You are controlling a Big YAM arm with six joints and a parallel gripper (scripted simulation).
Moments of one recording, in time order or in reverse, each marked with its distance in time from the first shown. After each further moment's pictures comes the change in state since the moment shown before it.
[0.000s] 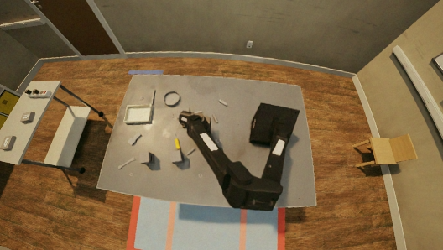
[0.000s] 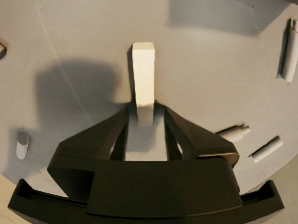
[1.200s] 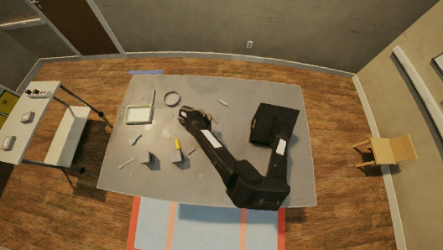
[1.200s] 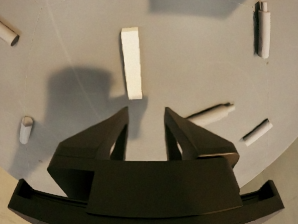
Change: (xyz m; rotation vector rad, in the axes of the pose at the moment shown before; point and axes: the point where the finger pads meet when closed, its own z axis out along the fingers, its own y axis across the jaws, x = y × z) arm 0.008 -0.009 -0.030 0.014 -0.011 0.016
